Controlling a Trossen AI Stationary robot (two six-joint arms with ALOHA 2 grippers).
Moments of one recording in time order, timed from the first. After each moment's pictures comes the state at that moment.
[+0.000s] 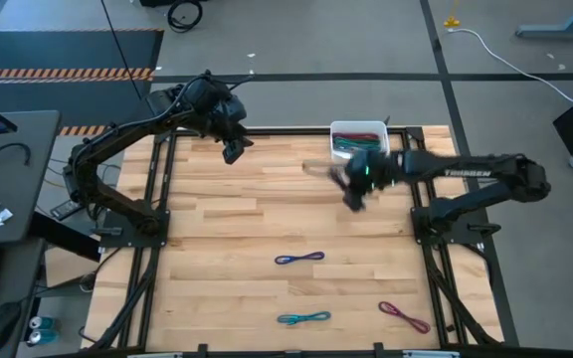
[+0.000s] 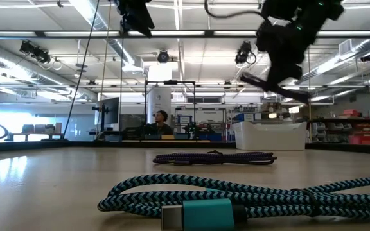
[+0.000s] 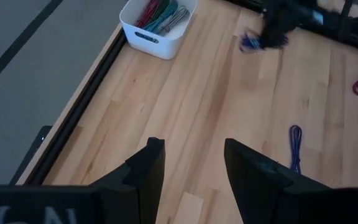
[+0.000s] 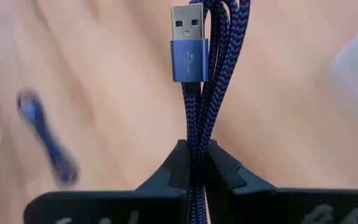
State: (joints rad) left arm 0.52 1.45 1.66 -1.01 0.18 0.06; right arm -0.23 1.16 0.85 -0.65 0.04 0.38
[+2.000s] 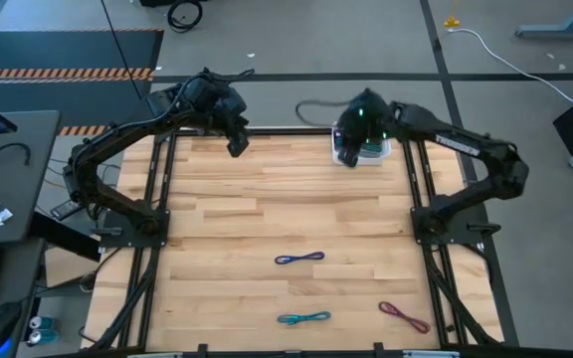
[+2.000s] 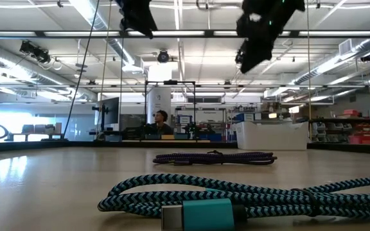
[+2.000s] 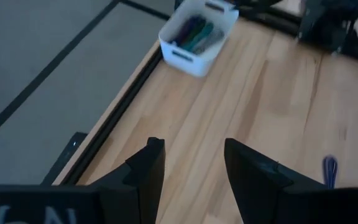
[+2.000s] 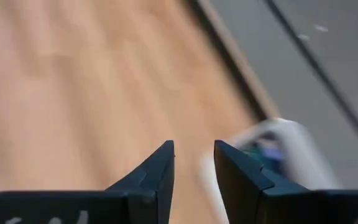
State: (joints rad) left arm 0.51 1.45 1.66 -0.93 0.05 0.02; right arm -0.56 1.36 1.29 -0.81 -0.03 -0.11
